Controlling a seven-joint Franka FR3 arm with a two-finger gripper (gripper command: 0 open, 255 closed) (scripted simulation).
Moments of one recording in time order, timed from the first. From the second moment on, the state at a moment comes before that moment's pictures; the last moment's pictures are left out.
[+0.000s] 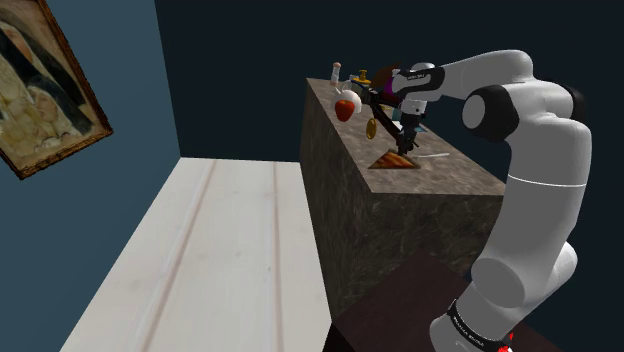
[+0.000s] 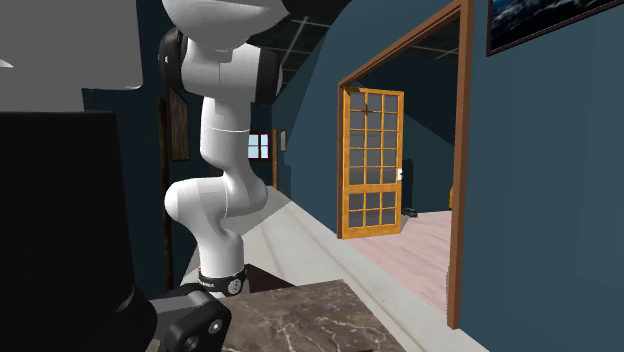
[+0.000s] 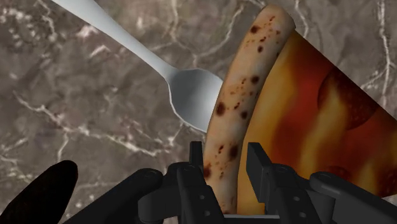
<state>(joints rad) -0.24 0.34 -0.41 -1.56 0.11 1.70 -0.73</state>
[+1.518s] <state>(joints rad) -0.25 0.34 -0.42 -1.37 0.10 1.51 -0.73</state>
